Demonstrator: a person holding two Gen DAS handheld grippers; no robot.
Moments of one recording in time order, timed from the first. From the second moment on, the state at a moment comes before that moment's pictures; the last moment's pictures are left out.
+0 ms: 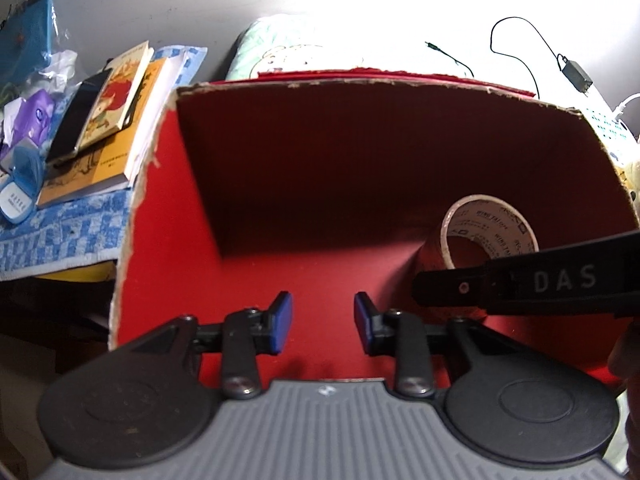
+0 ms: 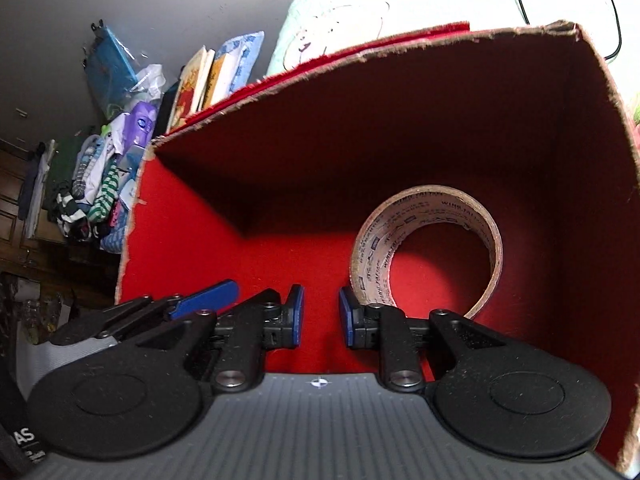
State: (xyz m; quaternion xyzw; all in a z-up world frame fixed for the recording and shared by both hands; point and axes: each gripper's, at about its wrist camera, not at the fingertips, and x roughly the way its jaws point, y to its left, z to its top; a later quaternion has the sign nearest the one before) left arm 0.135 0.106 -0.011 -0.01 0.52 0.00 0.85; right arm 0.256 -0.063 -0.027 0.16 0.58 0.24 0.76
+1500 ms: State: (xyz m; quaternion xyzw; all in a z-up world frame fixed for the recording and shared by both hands) left arm 0.105 0.068 0.032 0.07 0.46 0.09 0.88; right arm 0.191 -0.114 0.030 0.14 0.42 0.20 0.87
